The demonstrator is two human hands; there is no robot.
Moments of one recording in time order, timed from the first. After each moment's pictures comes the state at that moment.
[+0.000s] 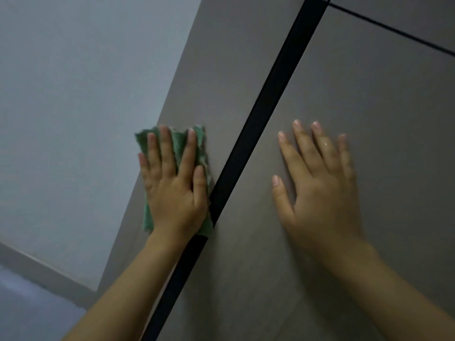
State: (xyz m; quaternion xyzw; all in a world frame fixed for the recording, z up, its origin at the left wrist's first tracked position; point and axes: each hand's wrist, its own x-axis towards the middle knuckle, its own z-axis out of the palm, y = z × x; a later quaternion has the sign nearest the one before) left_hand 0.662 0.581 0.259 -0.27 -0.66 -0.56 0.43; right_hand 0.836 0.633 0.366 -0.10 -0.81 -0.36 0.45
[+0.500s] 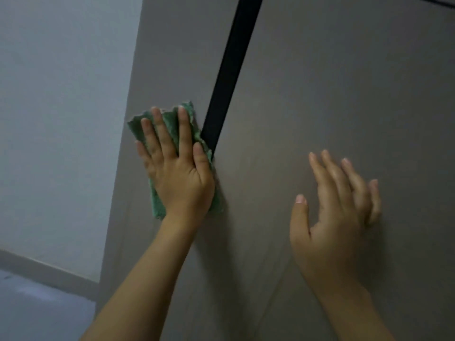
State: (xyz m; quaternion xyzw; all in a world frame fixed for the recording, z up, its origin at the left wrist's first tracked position) left_hand 0.694 0.592 0.277 -0.25 -0.67 -0.57 0.40; right_hand 0.890 0.630 0.301 -0.22 -0.74 -0.21 0.60
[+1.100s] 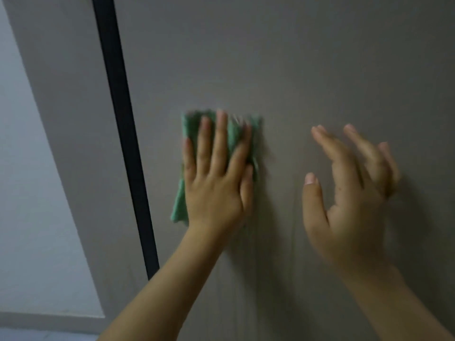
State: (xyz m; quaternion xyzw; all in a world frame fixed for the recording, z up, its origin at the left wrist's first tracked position) left_hand 0.796 0.638 0.306 -0.50 -0.60 -0.36 0.51; right_hand 0.965 0.672 0.316 -0.22 -0.70 -0.16 0.66
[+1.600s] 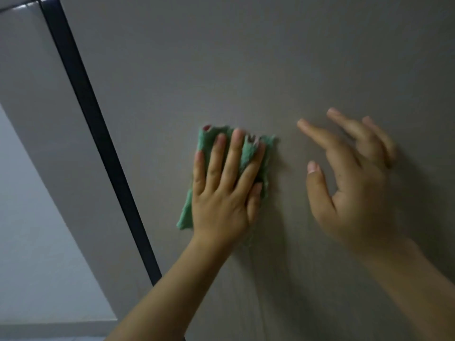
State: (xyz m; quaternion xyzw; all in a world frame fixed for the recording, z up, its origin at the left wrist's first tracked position) left_hand 0.815 0.646 0.283 -0.56 -0.56 -0.28 0.54; right_hand 0.991 0.692 0.315 -0.18 -0.71 -0.18 0.65
